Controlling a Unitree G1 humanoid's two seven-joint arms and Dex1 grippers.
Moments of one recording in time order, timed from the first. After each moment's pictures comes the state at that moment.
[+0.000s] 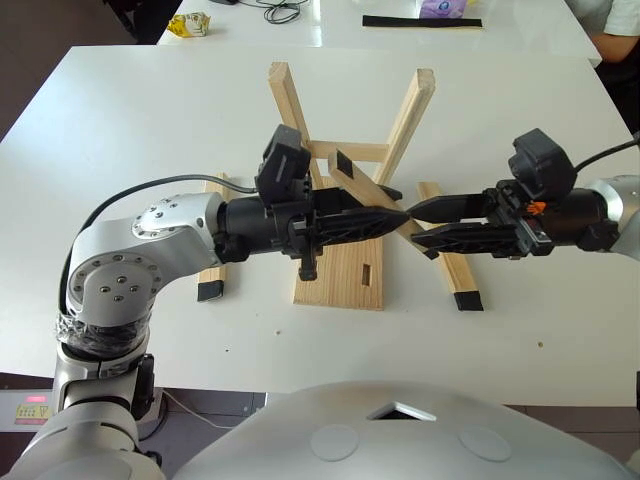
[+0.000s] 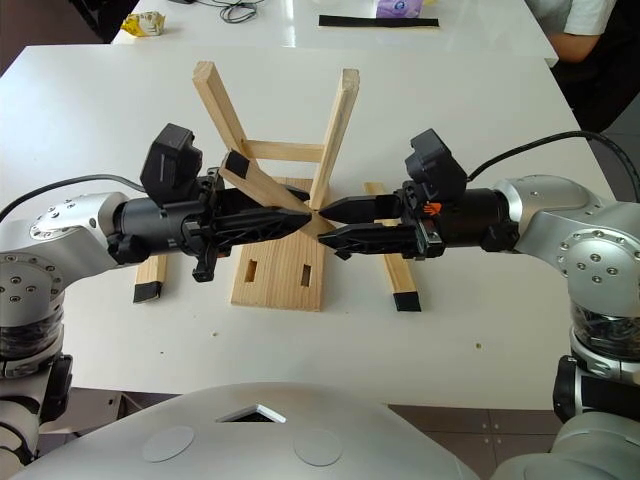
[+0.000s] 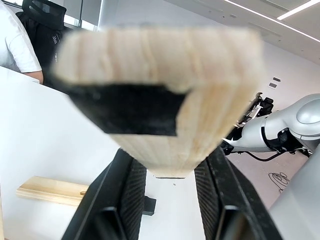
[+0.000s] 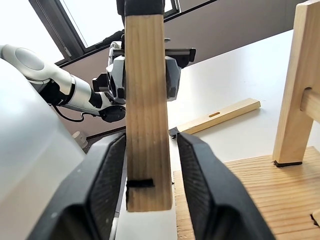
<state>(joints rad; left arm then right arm) -0.29 0.63 -0.01 -0.64 -1.42 0.88 -0.51 -0.28 -0.87 -0.12 -0.50 1.22 1.02 0.99</state>
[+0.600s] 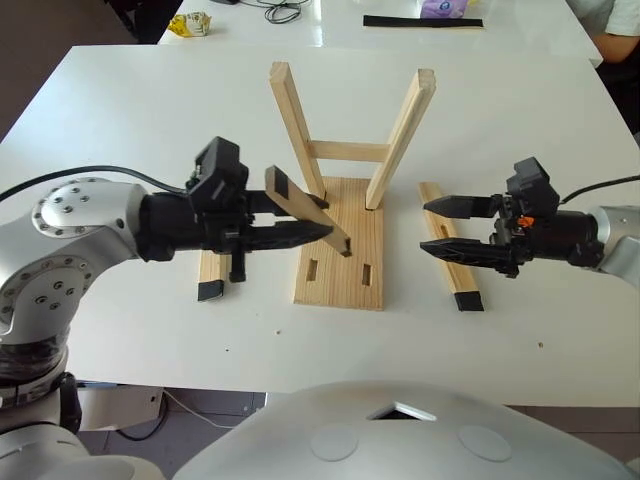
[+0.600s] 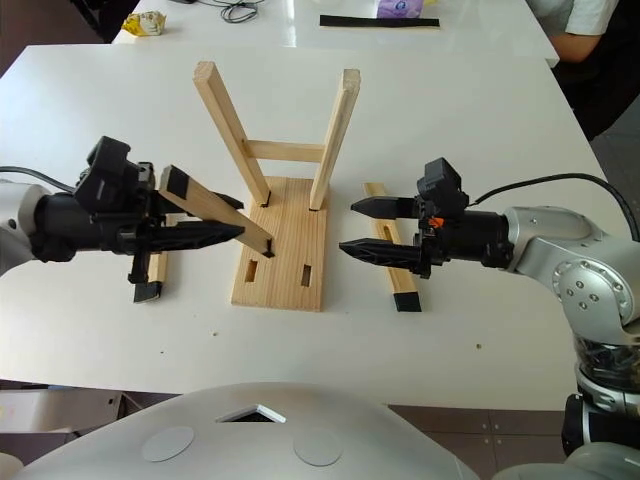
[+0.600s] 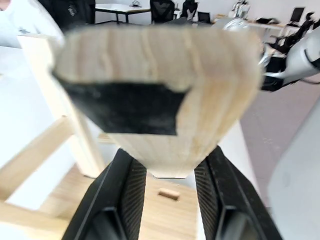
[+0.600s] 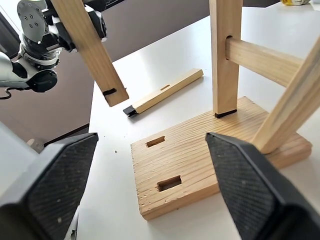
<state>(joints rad) -0.15 0.96 0.18 -0.61 -1.00 0.71 -0.93 -0.03 -0.86 -0.18 -0.52 1.02 0.91 0.93</state>
